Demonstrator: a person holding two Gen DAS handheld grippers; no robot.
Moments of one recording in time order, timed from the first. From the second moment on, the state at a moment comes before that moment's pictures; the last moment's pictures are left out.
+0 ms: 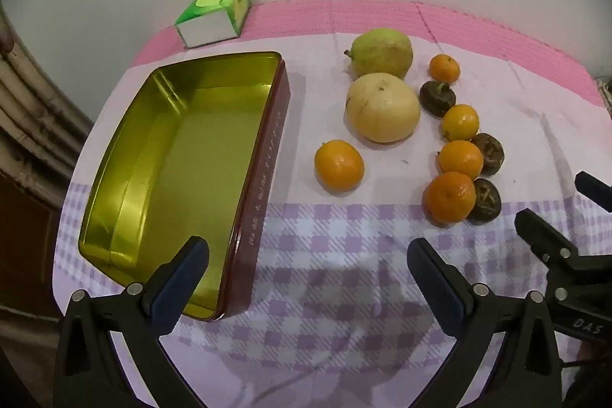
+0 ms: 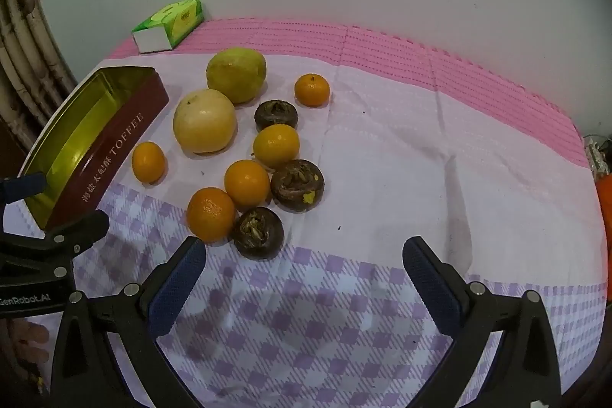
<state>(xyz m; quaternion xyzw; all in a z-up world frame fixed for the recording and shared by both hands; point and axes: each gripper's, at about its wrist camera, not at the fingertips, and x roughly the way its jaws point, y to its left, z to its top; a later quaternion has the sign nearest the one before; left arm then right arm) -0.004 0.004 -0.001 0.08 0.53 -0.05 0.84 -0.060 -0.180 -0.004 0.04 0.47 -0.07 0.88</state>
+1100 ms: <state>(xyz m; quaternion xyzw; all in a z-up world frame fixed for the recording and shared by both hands) -0.006 0.006 -0.007 0.09 0.53 -0.05 0.84 -0.060 -0.178 -0.009 0.05 0.46 -0.05 0.88</state>
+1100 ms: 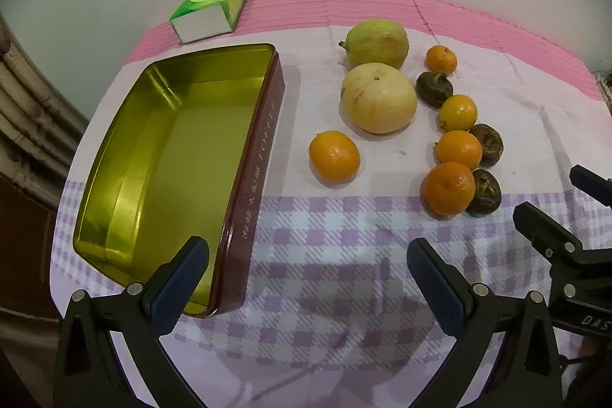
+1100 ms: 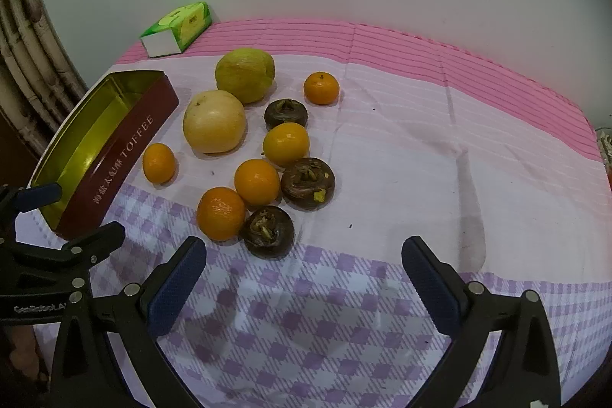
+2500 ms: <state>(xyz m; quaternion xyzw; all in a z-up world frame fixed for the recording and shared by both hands) -0.006 0.004 -0.009 0.09 0.53 -0.05 0.84 -0.060 -0.174 -0.013 0.07 0.47 -0.02 0.88</state>
